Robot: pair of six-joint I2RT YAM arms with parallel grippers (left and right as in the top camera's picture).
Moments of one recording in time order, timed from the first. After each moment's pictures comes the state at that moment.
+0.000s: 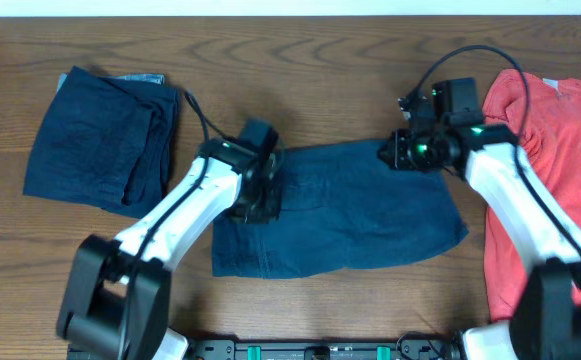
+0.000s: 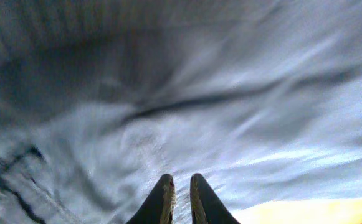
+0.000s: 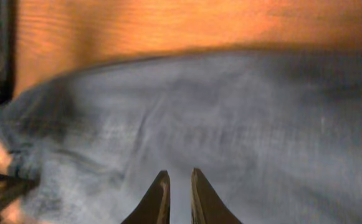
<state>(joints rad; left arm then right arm) -0.45 1.66 1.13 -0.94 0.19 -0.35 0.14 1.58 1.14 -0.71 -0.45 0.20</state>
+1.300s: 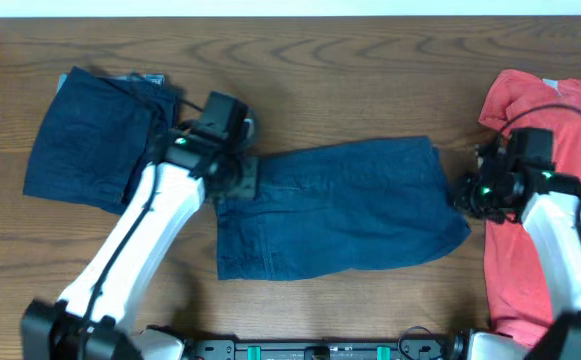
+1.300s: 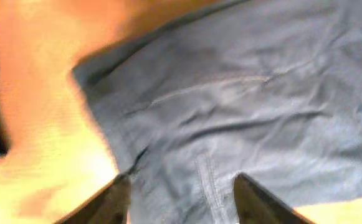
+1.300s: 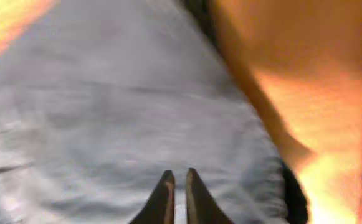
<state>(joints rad) -0.33 1.48 1.21 -1.05 0.07 -0.27 -0.17 1.38 0.91 -0.80 -0.37 0.19</state>
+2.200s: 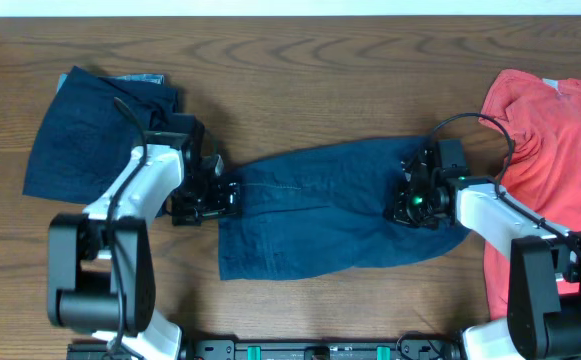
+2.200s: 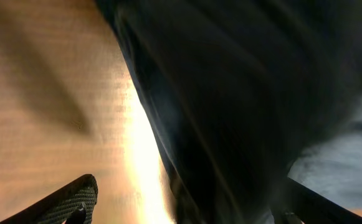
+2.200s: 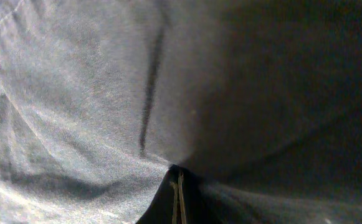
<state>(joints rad) -0.09 1.77 1.06 -0.98 0.26 -0.14 0.12 1.67 0.75 -0.46 -0.41 0.34</state>
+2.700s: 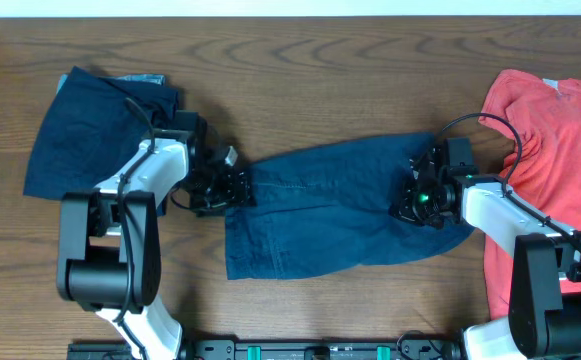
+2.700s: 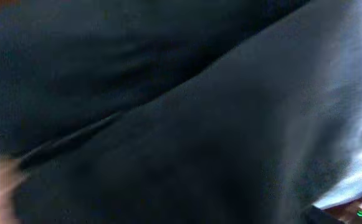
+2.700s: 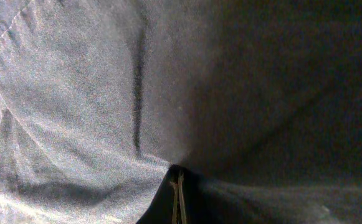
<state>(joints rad) -0.09 1.89 1.08 -0.85 0.51 -0.14 0.08 1.67 0.76 -0.46 -0.41 0.36</state>
